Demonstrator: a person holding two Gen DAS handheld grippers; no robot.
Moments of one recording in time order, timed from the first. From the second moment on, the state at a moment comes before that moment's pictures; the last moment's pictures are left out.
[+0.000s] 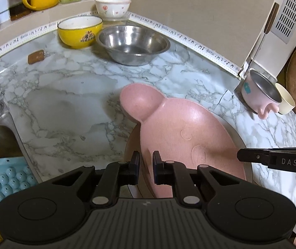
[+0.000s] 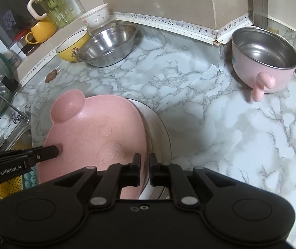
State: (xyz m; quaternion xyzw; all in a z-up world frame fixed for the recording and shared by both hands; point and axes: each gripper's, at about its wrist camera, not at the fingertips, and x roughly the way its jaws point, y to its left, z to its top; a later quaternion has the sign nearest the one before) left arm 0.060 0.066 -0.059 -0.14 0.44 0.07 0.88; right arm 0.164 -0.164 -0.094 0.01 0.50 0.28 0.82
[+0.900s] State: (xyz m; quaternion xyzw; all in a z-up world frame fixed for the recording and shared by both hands) left arm 0.064 0.082 -0.002 -0.12 0.35 0.05 0.93; right arm 0.137 -0.127 -0.022 -0.03 0.37 0.35 0.86
